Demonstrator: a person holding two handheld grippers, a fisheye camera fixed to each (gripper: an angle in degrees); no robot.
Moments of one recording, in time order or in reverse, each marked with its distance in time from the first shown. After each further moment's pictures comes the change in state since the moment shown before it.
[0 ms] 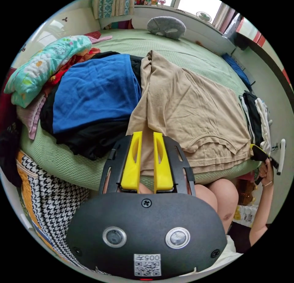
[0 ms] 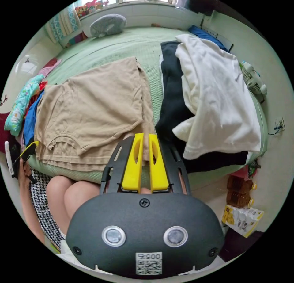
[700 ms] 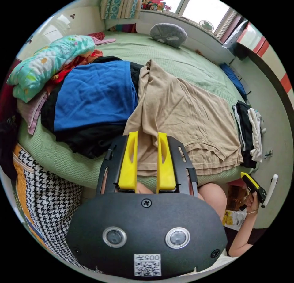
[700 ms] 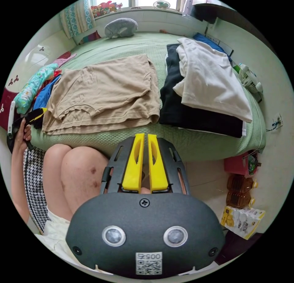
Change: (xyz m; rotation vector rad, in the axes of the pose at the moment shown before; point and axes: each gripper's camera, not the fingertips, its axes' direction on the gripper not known) left arm 0.031 -0.002 0.031 0.036 0.035 -0.050; right arm 0.015 0.091 -0.026 -0.007 -0.014 -0.052
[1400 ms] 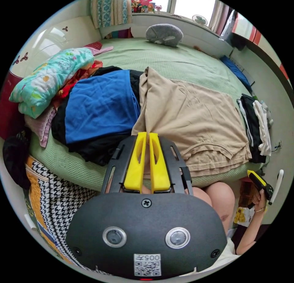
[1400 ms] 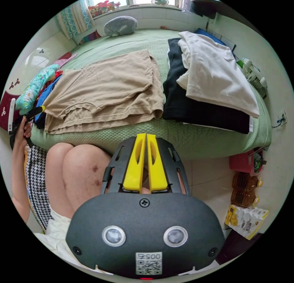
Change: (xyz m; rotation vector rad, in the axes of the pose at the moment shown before) left arm 0.084 0.019 0.062 0.006 -0.142 0.089; right arm 0.022 0.025 -0.014 -0.016 -0.045 -0.001
